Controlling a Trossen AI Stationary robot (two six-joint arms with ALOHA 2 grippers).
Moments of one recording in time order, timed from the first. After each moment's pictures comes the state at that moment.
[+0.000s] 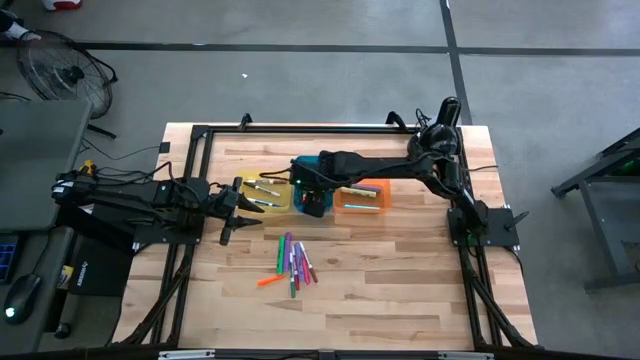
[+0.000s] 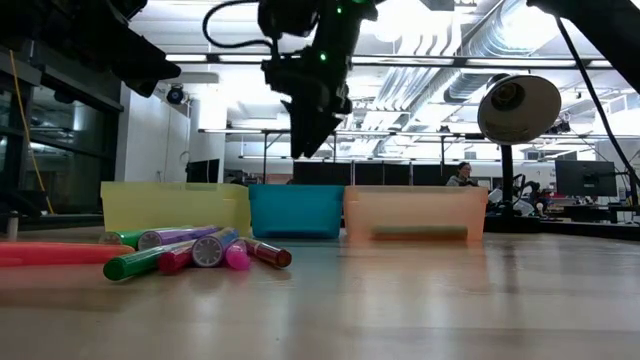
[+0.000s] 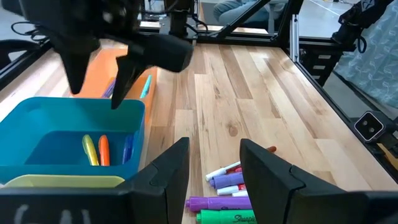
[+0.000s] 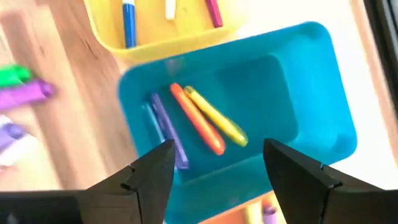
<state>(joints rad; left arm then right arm) -0.09 0.53 0.39 -0.14 0.01 -0.08 -0.10 2.17 1.98 -1.02 0.23 0.17</state>
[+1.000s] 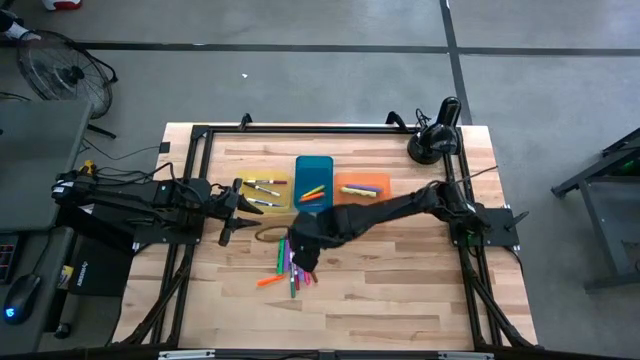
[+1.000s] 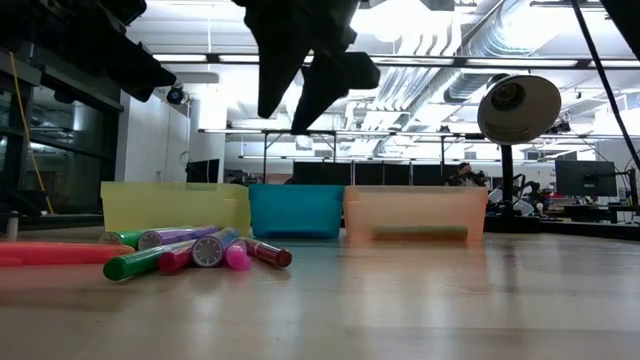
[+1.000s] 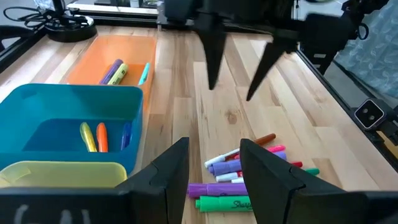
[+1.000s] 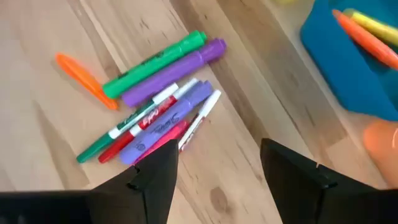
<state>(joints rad) -0.09 0.53 0.39 -0.18 0.02 -0.08 0.21 2.19 2.01 -1.03 0.18 0.76</state>
